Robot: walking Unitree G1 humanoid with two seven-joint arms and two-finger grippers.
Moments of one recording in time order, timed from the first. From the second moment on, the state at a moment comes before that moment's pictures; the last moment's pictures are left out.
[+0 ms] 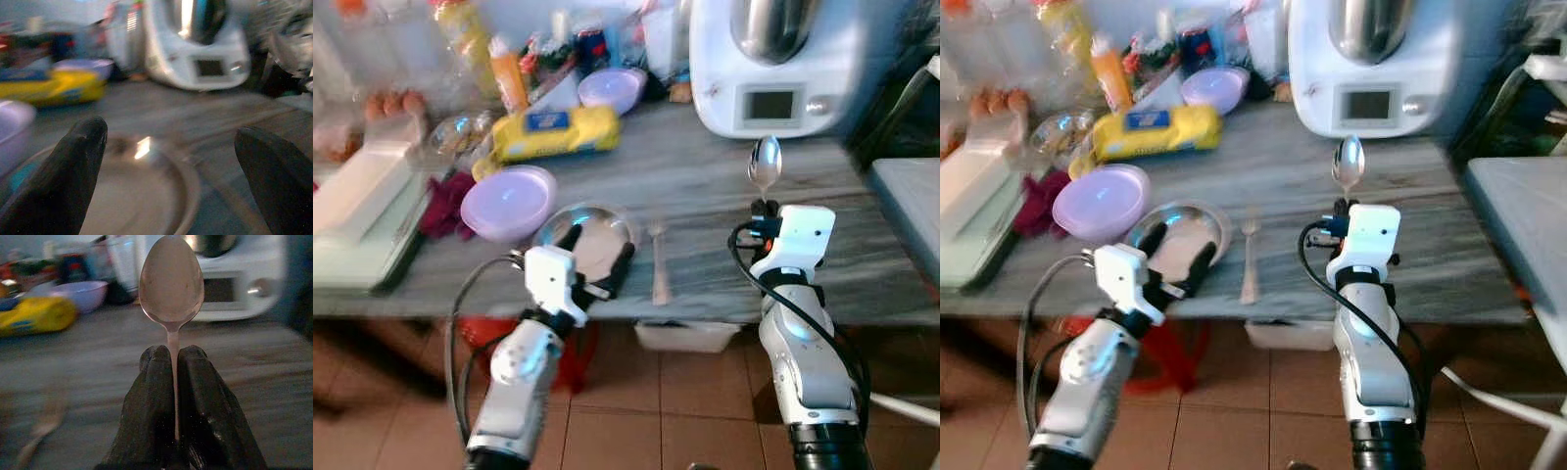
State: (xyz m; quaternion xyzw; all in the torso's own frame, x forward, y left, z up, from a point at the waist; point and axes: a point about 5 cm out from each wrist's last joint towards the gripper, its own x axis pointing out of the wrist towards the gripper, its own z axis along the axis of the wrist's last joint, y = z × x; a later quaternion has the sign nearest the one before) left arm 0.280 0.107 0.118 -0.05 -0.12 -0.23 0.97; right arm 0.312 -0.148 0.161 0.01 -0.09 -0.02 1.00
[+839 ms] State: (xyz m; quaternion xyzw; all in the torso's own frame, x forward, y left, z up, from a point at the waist) left arm 0.249 0.136 0.095 -0.01 -0.07 -0.27 0.96; right arm 0.303 -0.158 0.134 0.08 0.00 -0.08 0.99
